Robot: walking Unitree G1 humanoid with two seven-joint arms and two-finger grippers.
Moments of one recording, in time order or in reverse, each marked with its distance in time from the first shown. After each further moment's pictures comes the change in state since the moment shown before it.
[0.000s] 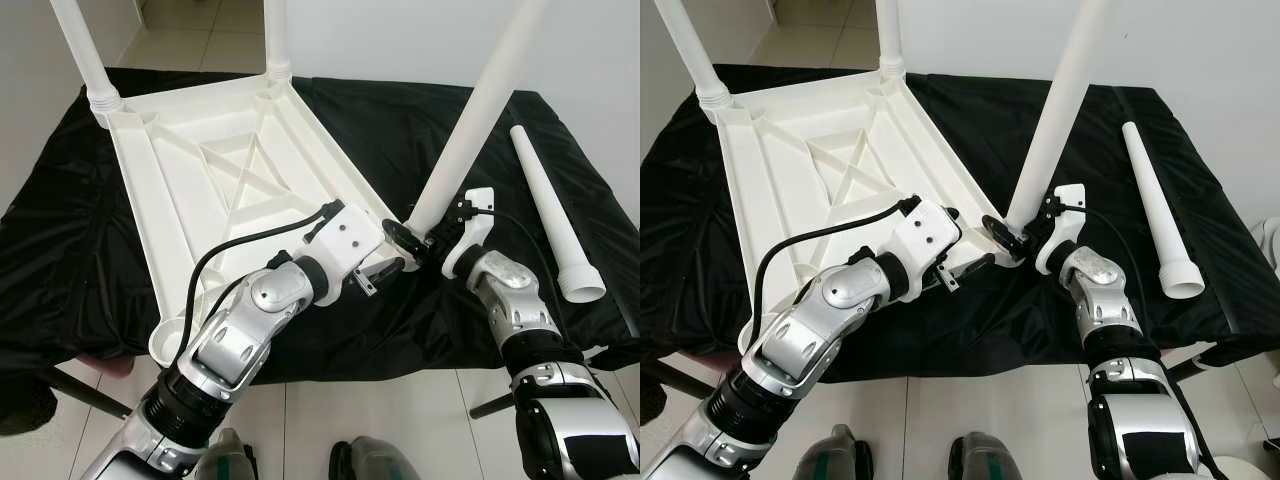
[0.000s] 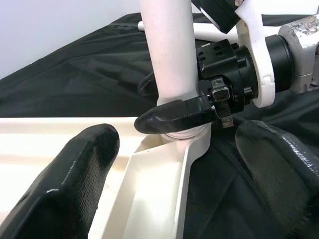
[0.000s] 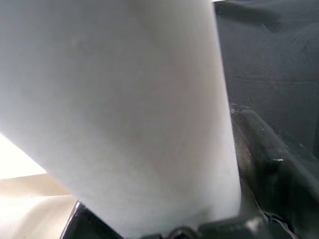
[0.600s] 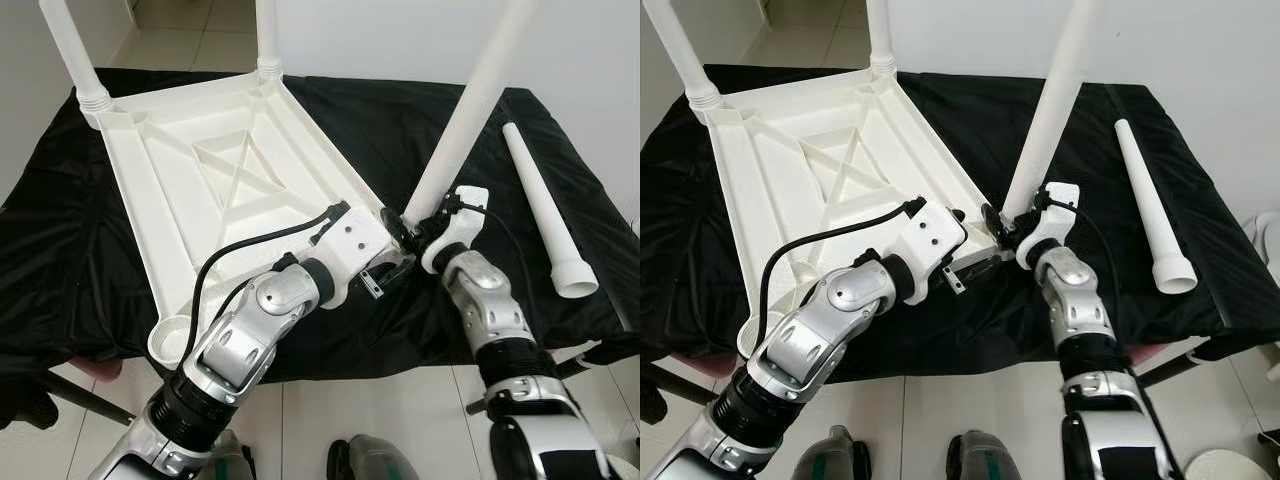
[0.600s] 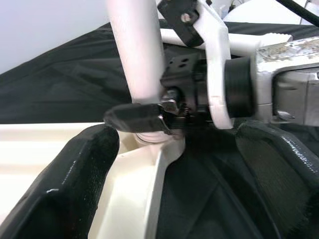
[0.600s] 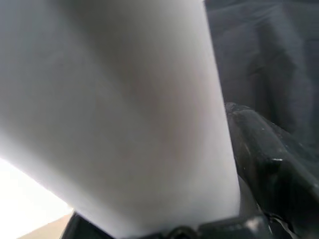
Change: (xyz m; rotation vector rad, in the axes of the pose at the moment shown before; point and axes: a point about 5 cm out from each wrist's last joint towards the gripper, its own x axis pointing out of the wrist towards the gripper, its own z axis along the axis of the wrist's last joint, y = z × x) left arm 0.002 -0.008 0.002 -0.024 -0.014 -0.016; right arm 0.017 0.018 0.009 0.141 0.019 -0.373
